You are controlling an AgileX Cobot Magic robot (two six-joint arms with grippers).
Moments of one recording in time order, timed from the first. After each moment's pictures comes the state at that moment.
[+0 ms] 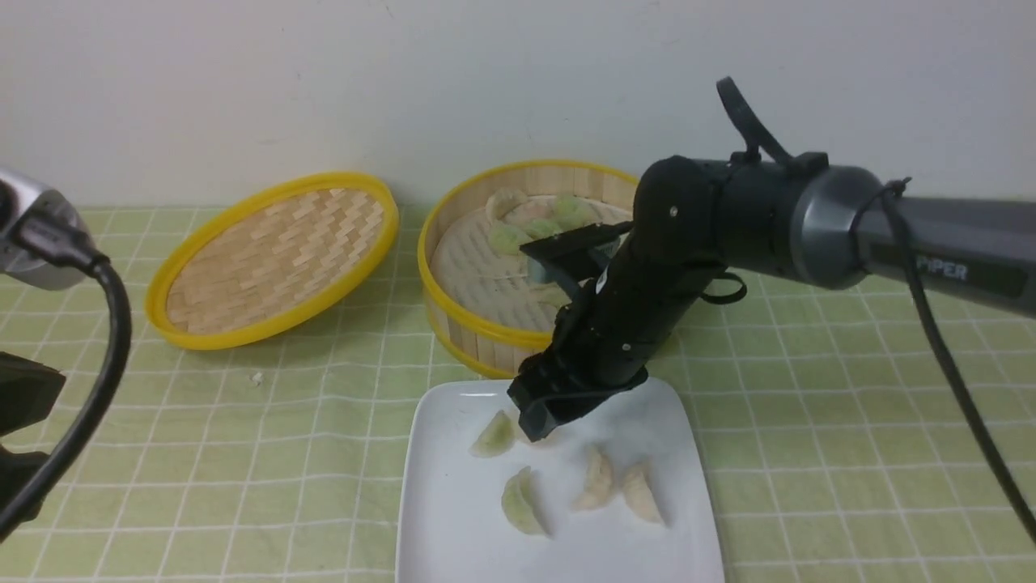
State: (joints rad) right arm 0.57 2.04 -1.55 0.39 0.99 -0.26; left arm -0.48 0.82 -1.06 0.16 1.19 -0.06
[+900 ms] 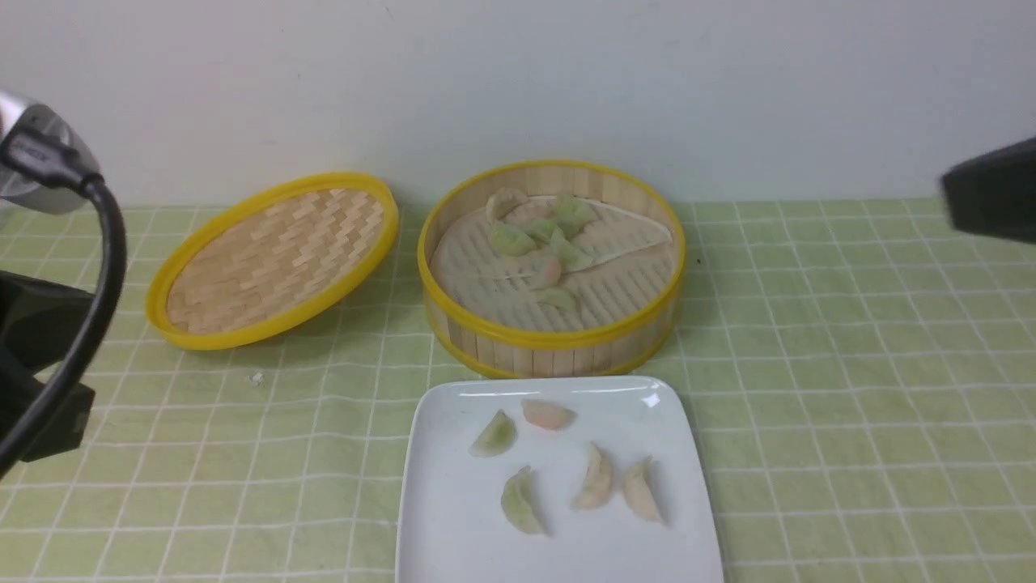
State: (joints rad) right arm 0.57 0.89 -1.26 0.09 1.10 0.03; left arm -0.48 0.82 -1.06 0.13 1.03 -0.06
